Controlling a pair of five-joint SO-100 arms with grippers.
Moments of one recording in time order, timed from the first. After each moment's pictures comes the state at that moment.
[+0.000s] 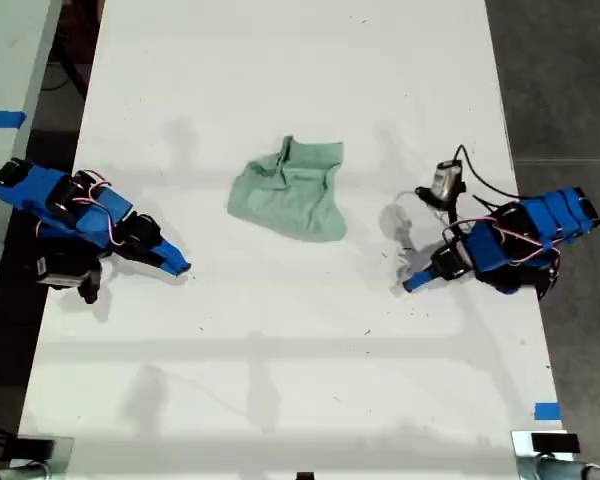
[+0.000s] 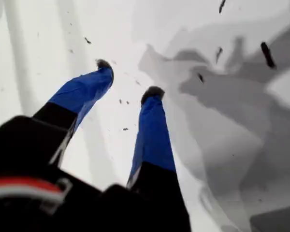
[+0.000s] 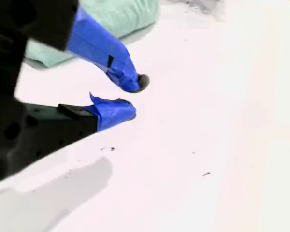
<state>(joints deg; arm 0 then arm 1) 15.9 204.3 186.2 57.4 -20.8 -16.1 200.0 172.6 83.4 -11.6</state>
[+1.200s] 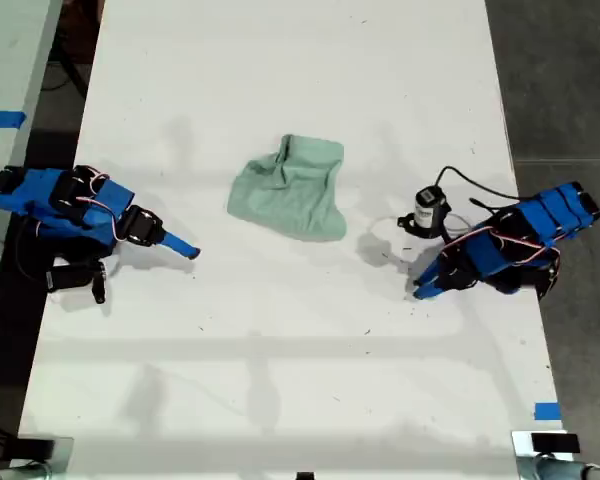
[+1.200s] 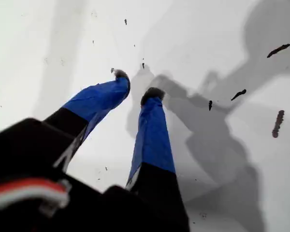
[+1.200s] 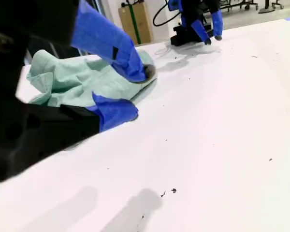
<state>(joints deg) 6.2 205.2 186.3 58.4 14.6 -20.7 200.5 174.2 81.1 -47.4</state>
